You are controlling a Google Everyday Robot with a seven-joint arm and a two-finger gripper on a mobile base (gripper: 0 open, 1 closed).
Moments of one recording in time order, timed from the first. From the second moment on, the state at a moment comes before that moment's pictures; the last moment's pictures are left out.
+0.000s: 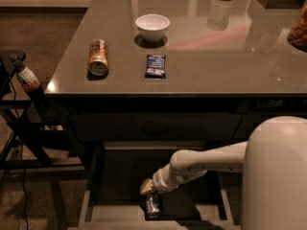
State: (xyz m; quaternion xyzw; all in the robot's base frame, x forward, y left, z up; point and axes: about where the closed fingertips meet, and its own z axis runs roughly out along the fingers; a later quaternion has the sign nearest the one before) arm 0.473 0.011 0.385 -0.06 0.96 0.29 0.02
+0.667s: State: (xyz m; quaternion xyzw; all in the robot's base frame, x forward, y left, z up) arm 0.473 0.011 0.384 -0.06 0.96 0.29 0.02
